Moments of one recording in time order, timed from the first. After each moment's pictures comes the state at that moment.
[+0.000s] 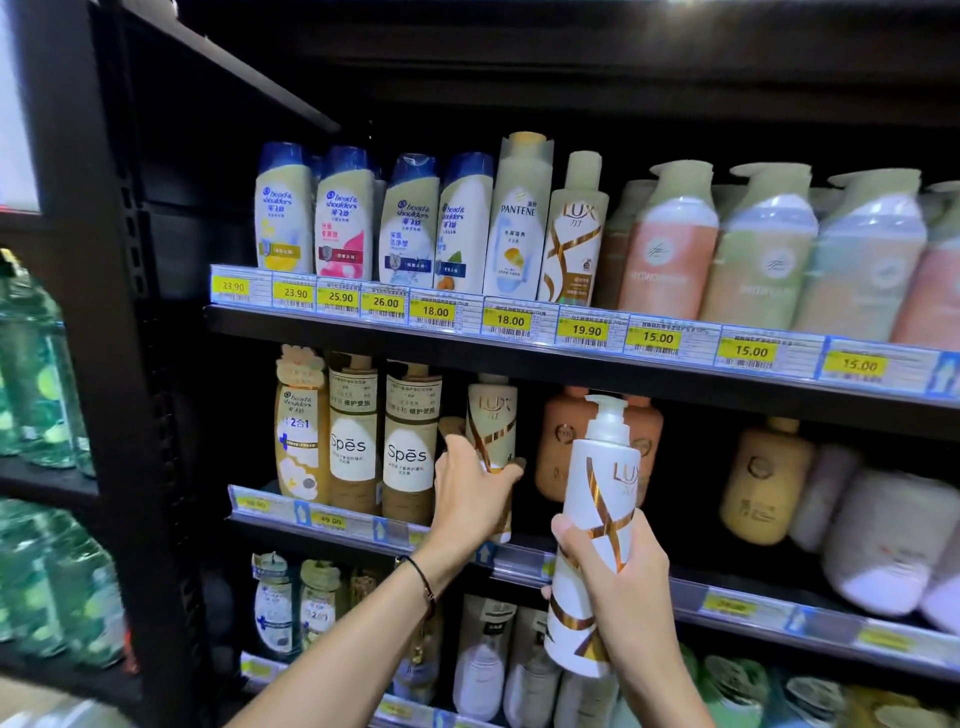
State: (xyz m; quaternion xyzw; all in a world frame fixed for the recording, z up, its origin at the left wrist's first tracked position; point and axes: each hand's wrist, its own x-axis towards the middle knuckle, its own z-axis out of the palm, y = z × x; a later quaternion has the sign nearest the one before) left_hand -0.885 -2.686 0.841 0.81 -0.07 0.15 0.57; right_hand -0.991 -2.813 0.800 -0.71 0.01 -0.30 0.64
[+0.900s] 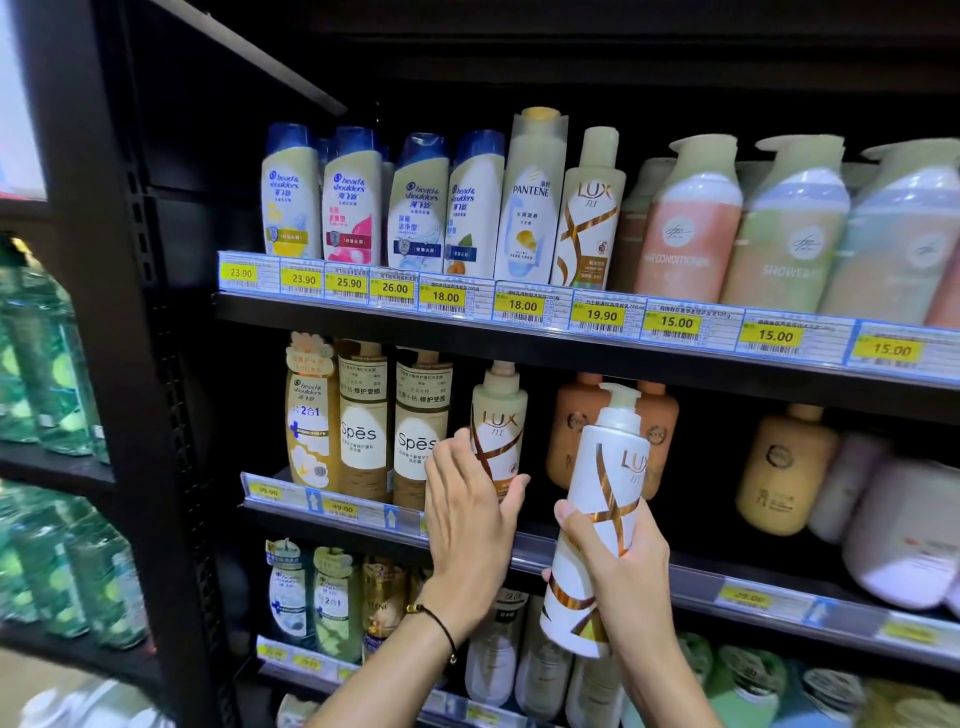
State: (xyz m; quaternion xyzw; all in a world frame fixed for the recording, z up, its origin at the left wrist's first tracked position) left_hand -0.892 -2.684 0.787 0.84 -0.08 0.43 0.32; right_hand -0.983 -2.804 0.797 -0.68 0.01 -0.31 0.67
